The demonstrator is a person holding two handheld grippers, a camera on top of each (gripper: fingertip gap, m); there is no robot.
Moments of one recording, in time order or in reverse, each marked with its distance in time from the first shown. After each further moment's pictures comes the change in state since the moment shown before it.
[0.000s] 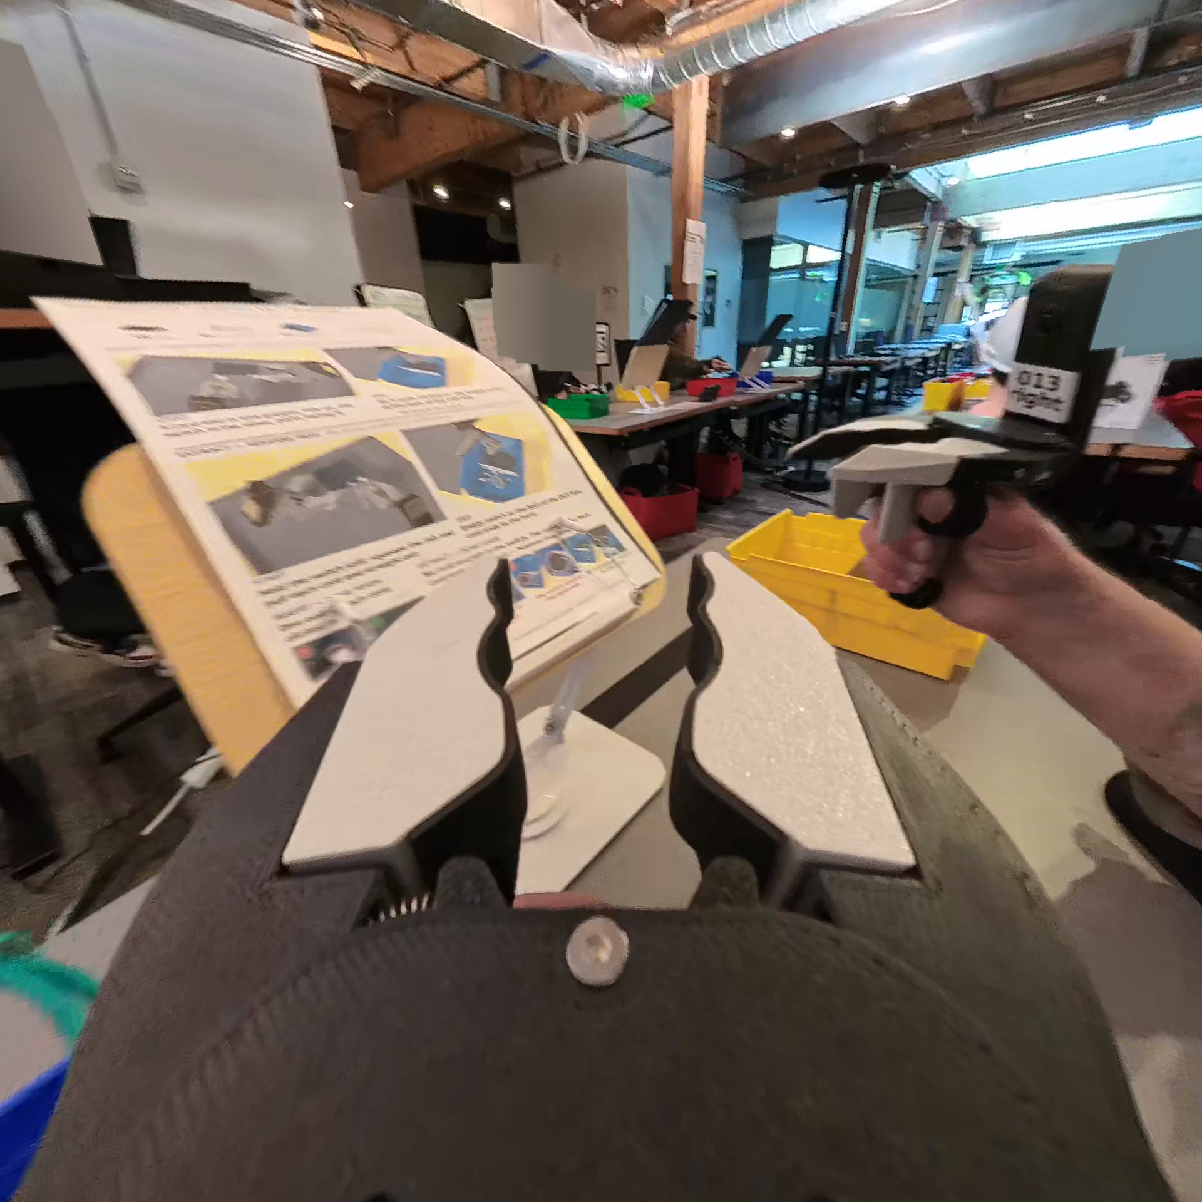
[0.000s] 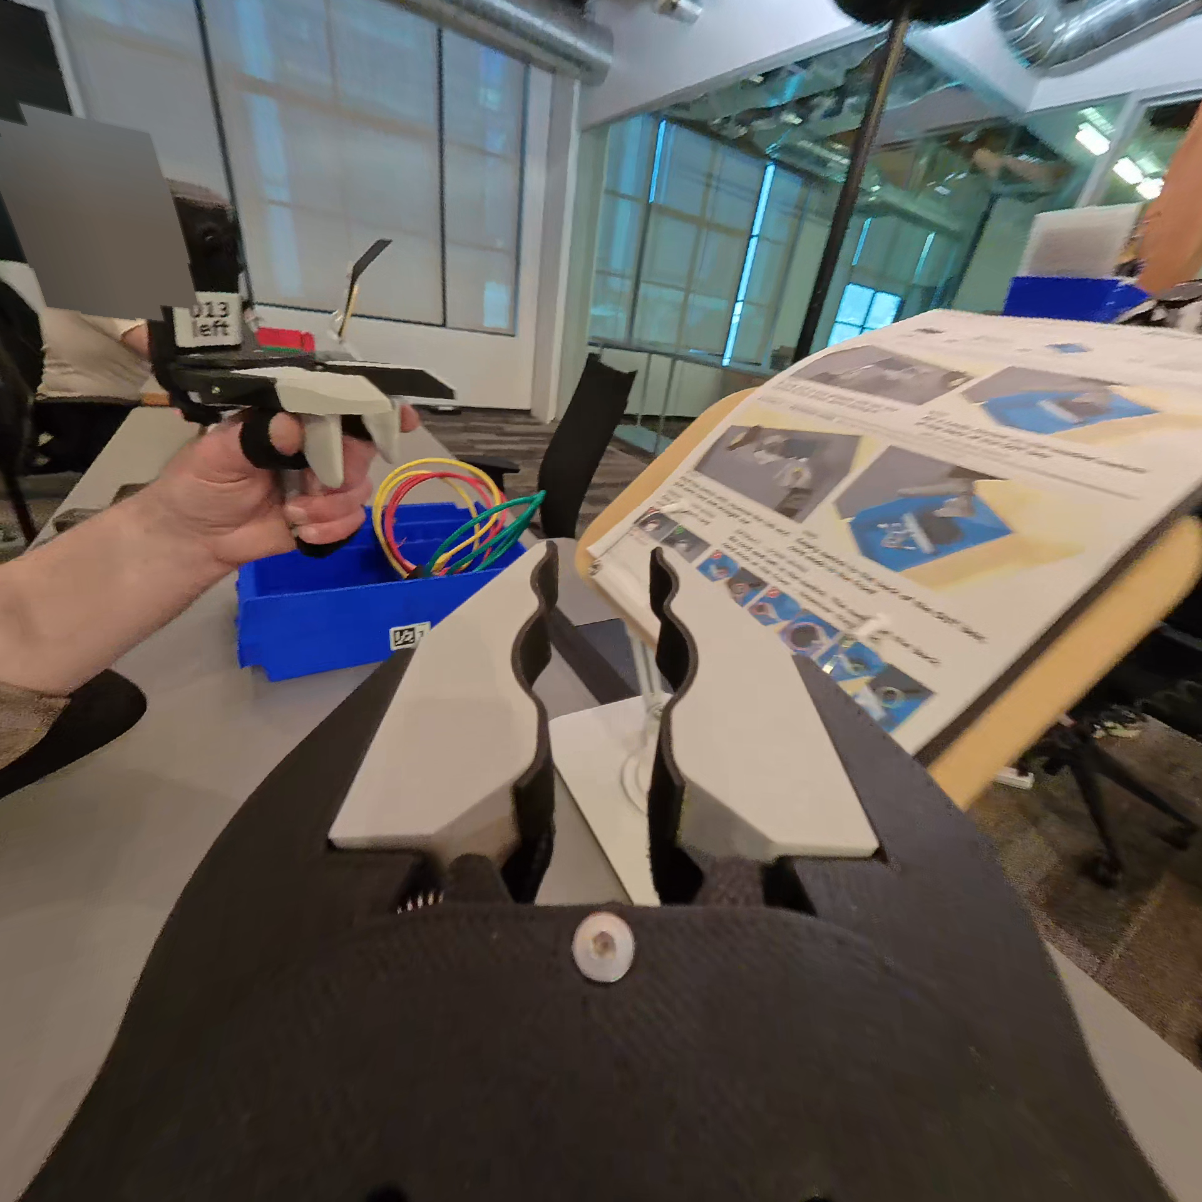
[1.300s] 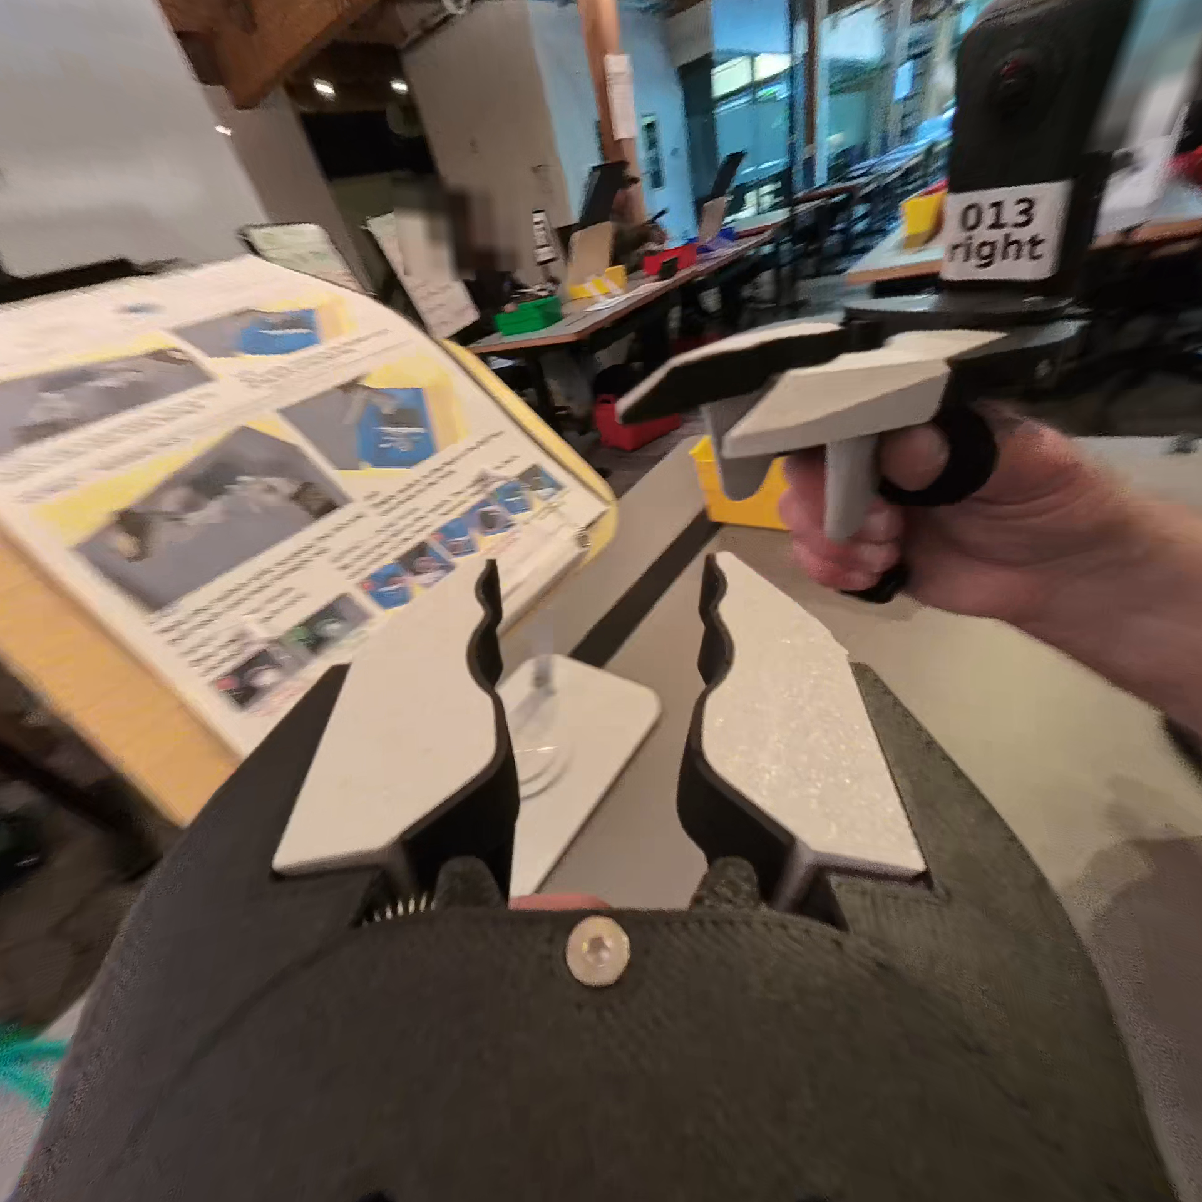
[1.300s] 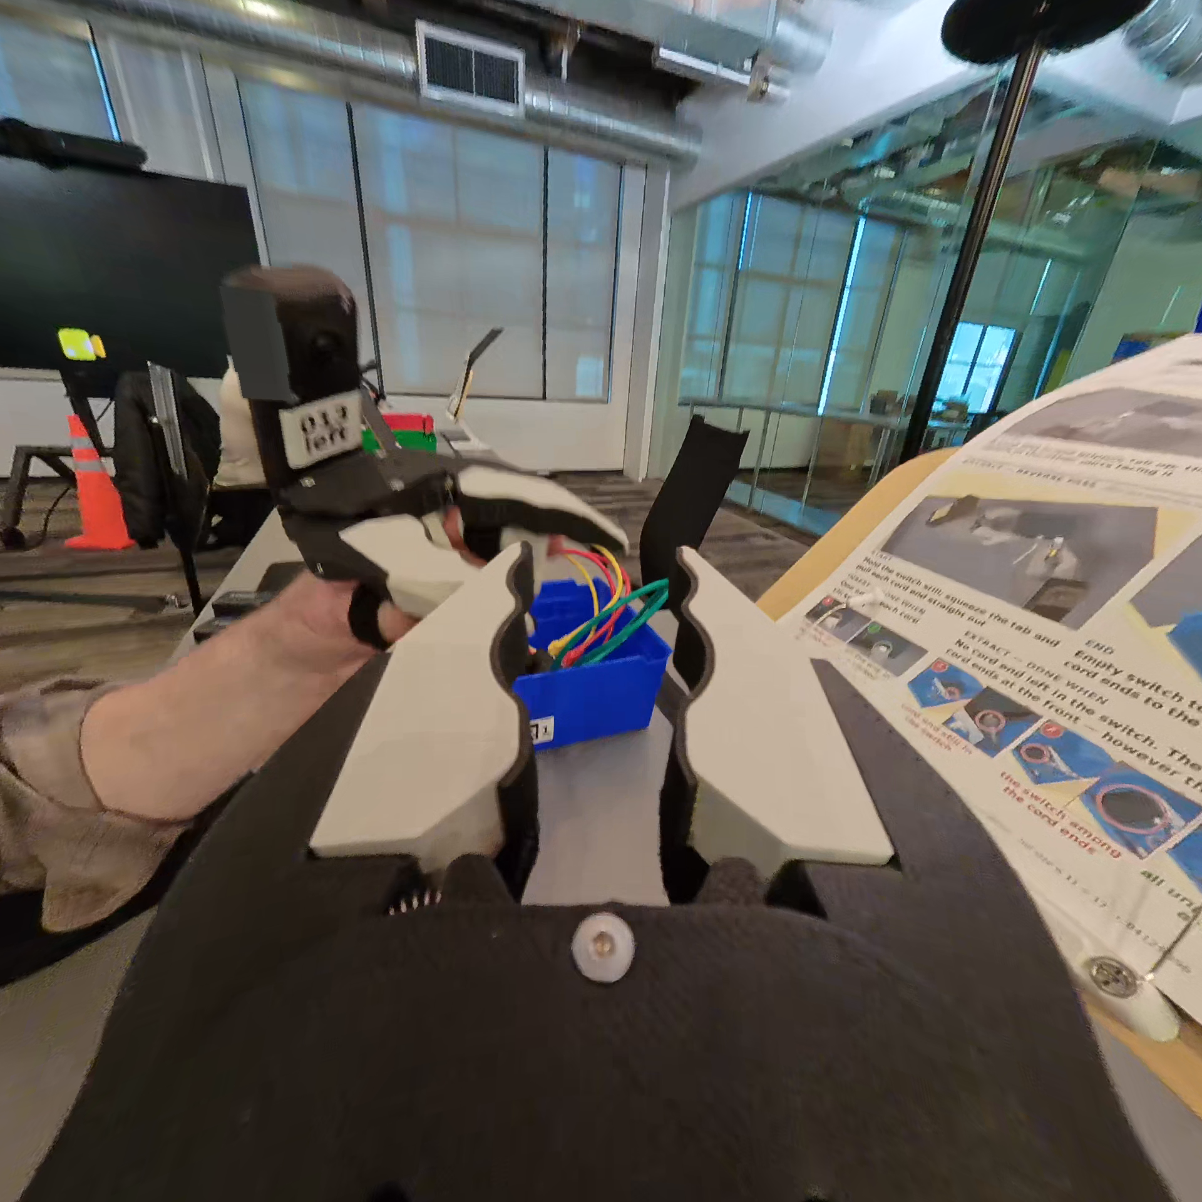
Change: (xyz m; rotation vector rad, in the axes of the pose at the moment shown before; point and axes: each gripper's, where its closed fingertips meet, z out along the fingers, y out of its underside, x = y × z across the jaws) left arm 0.043 0.023 0.021 -0.163 0.083 0.190; right arm -0.083 -0.018 0.072 0.103 -0.143 0.097
